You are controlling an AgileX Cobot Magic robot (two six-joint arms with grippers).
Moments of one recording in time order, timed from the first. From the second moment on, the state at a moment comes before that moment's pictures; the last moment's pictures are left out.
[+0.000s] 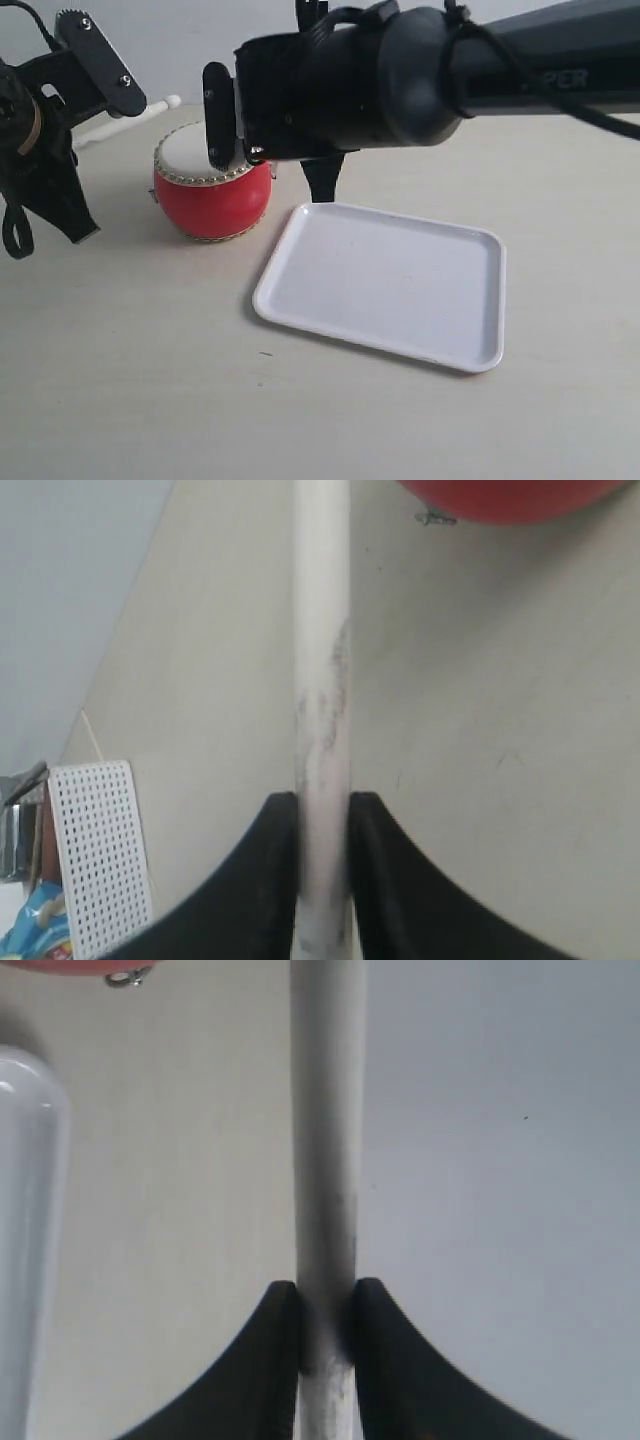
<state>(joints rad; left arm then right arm) -0.66 1.49 -0.96 0.87 0.90 -0.28 0.76 2.03 -1.47 -1.21 0.89 0.08</state>
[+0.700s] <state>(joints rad) -0.51 1.62 -1.12 0.60 0.95 -0.07 0.76 2.17 -1.47 -1.67 0.96 0.17</state>
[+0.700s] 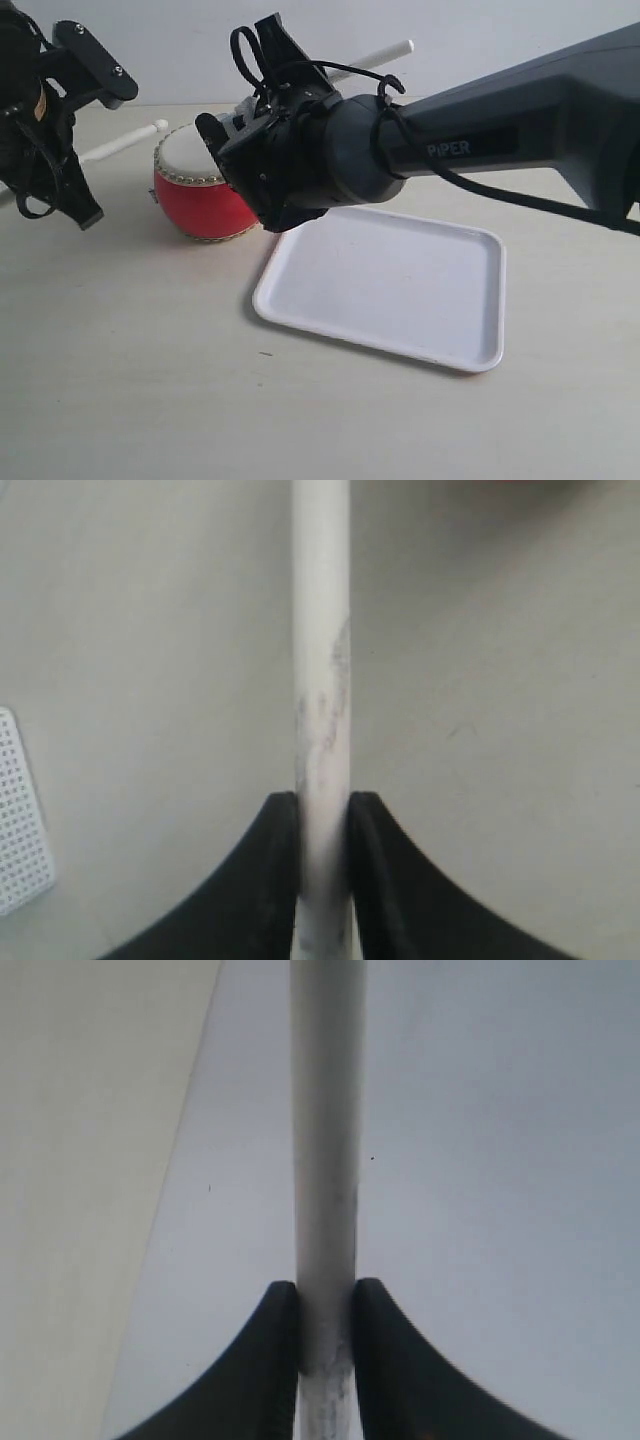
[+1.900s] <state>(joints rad) -0.67 1.71 -1.16 0.95 1.12 -0.11 0.76 2.17 -1.47 -1.49 0.97 0.23</state>
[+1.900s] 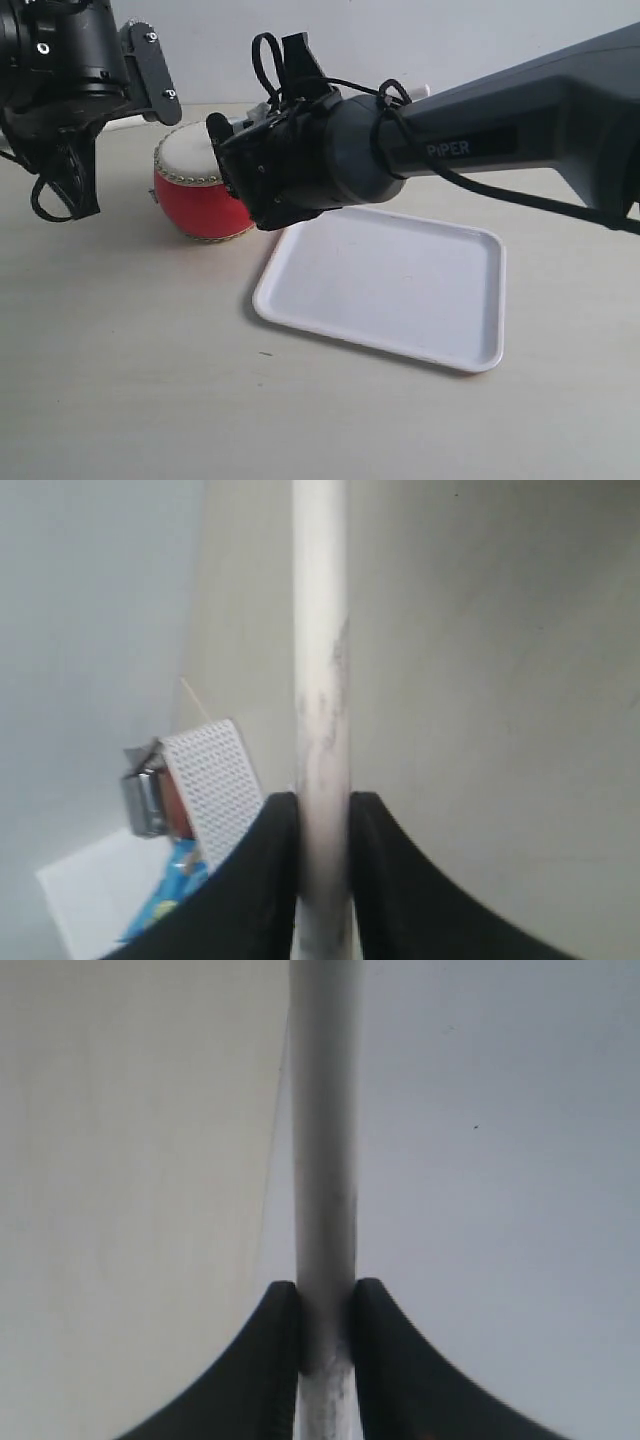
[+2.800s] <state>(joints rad) -0.52 1.71 -1.16 0.51 0.97 -0.19 0.74 2.14 -1.67 -0.74 1.02 0.17</state>
